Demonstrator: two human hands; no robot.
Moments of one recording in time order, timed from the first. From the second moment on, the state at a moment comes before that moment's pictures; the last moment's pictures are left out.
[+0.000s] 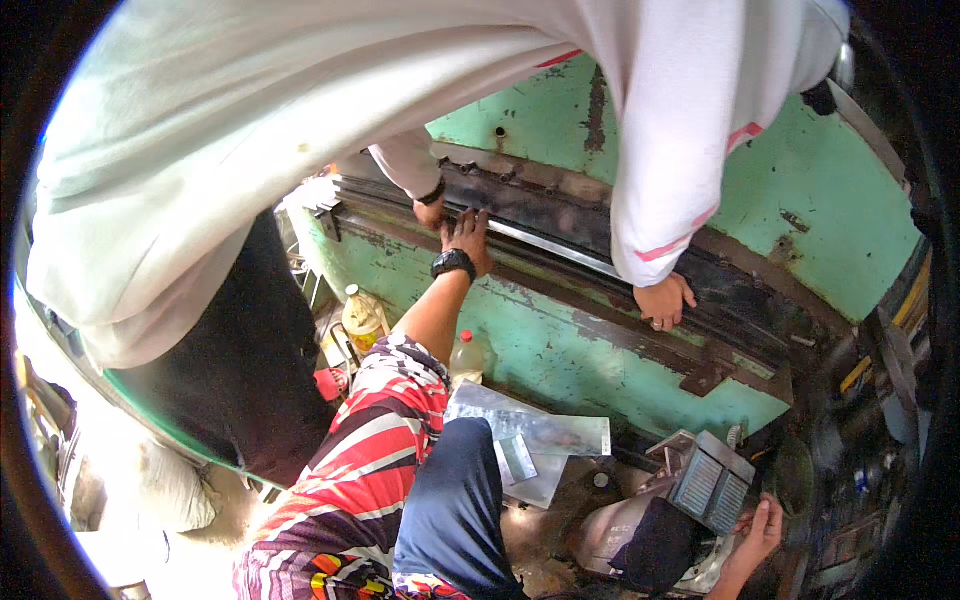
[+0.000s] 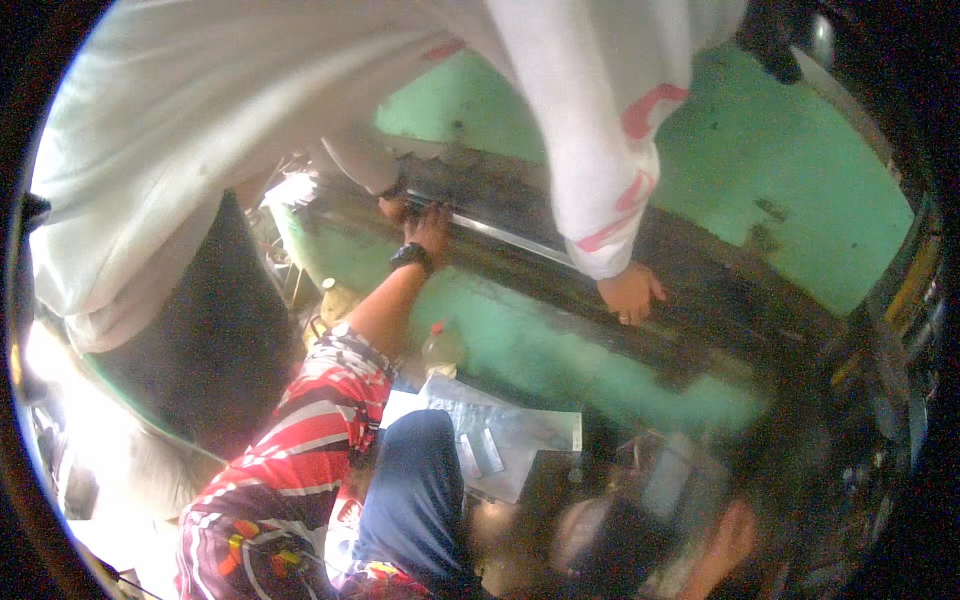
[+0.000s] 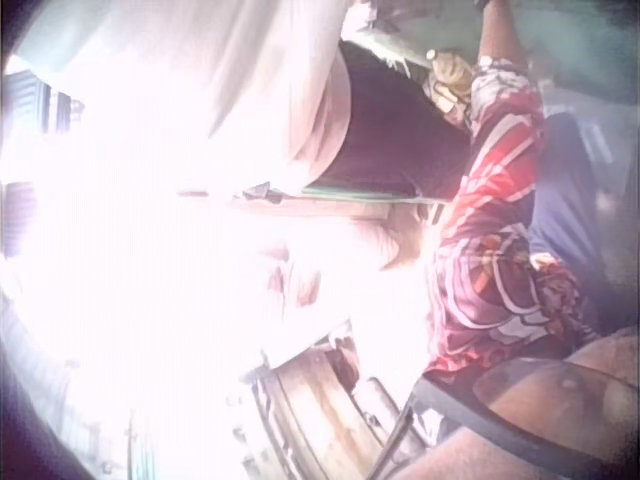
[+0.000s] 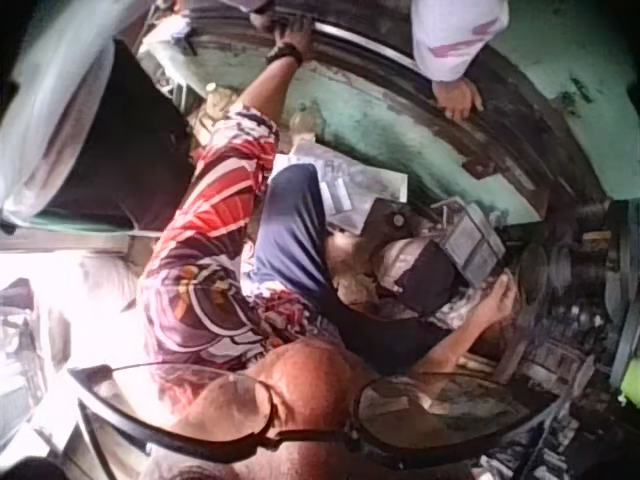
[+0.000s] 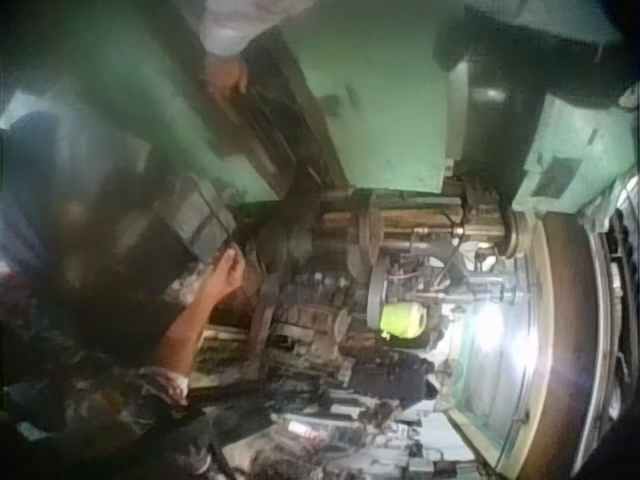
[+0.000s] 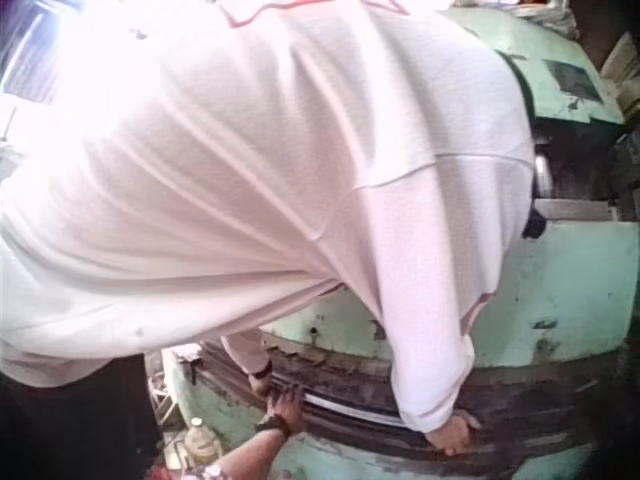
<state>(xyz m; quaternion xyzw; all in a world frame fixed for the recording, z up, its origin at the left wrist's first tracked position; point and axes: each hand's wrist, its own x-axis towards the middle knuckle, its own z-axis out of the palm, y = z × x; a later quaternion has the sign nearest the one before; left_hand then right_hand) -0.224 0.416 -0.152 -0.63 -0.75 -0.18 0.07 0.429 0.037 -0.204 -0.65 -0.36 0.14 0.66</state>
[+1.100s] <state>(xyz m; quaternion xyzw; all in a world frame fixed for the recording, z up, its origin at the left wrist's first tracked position) -0.016 0.293 -0.308 -0.39 -0.56 -0.70 -0.21 0.518 -0.020 -0.275 -0.80 -0.21 0.19 0.53</state>
